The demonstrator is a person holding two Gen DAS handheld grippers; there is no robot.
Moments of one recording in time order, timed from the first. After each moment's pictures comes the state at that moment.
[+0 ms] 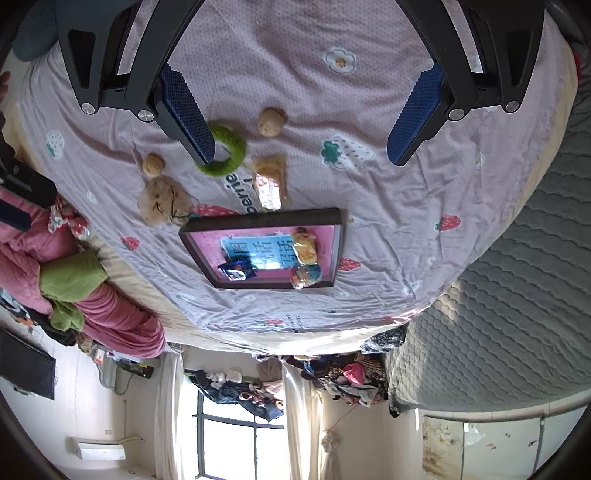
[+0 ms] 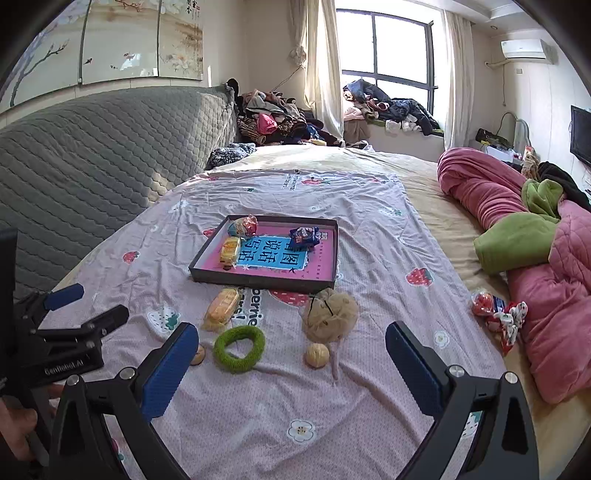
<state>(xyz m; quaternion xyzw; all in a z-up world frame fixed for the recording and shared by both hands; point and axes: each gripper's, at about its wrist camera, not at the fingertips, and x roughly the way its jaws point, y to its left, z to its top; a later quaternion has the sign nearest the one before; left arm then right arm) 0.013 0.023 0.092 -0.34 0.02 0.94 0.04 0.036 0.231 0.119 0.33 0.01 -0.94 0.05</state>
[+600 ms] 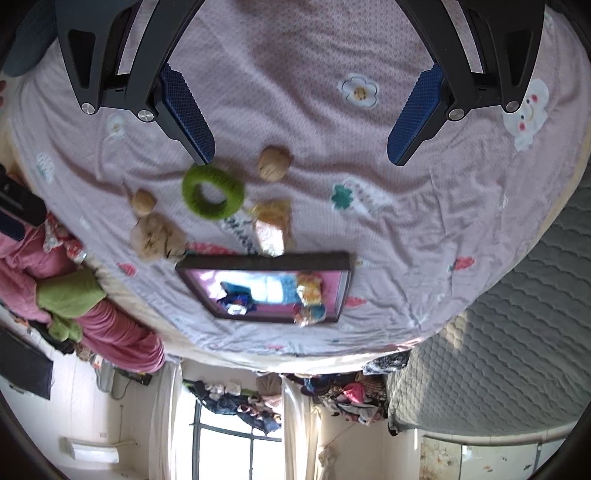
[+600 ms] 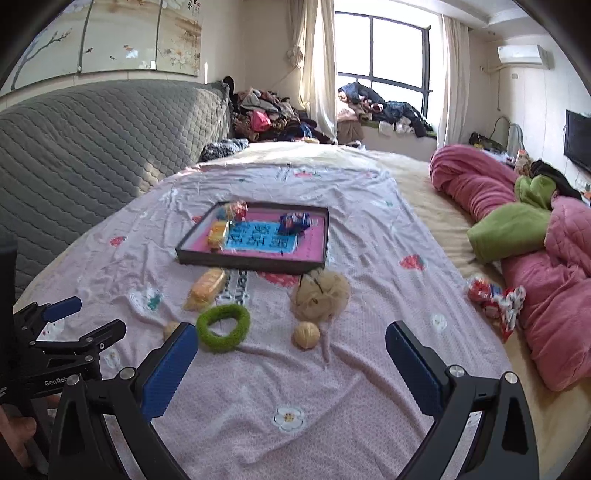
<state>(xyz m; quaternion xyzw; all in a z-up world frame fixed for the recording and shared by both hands) 0.020 0.021 0.026 -0.37 0.01 0.93 0.04 0.047 0.235 0.075 0.33 0.02 -0.94 0.04</state>
